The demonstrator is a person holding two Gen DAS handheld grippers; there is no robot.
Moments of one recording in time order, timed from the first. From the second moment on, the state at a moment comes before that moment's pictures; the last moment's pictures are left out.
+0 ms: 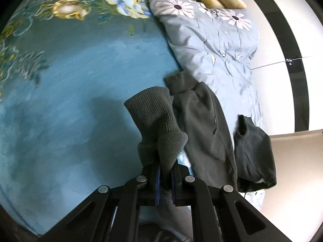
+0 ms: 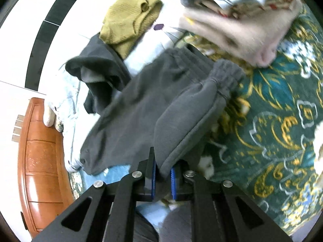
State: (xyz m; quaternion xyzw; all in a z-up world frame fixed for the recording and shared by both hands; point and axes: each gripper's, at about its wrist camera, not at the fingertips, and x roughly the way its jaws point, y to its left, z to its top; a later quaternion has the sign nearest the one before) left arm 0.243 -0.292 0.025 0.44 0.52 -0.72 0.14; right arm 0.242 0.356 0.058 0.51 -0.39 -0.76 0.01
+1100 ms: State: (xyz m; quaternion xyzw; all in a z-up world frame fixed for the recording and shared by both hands) left arm 0.109 -0.313 -0.014 0.43 0.49 -0.75 0.15; right arm 0.047 0.353 0.013 0.52 -0.36 -0.77 0.02
